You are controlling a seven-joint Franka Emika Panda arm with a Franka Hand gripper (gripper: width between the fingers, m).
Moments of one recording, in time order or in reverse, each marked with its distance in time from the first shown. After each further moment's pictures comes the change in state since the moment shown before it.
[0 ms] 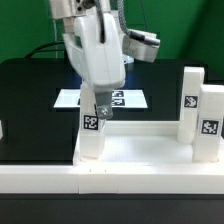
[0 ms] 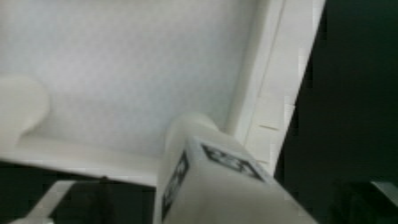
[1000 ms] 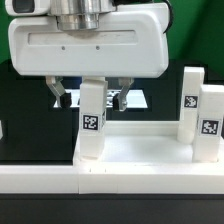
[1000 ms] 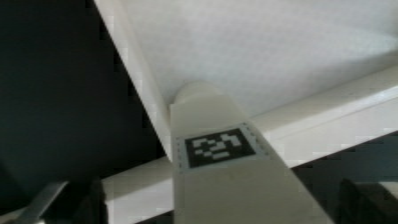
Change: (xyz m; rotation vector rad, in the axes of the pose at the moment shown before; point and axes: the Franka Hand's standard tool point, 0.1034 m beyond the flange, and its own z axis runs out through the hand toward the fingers) arm 0.002 0.002 -0.001 -0.090 0.029 -0.749
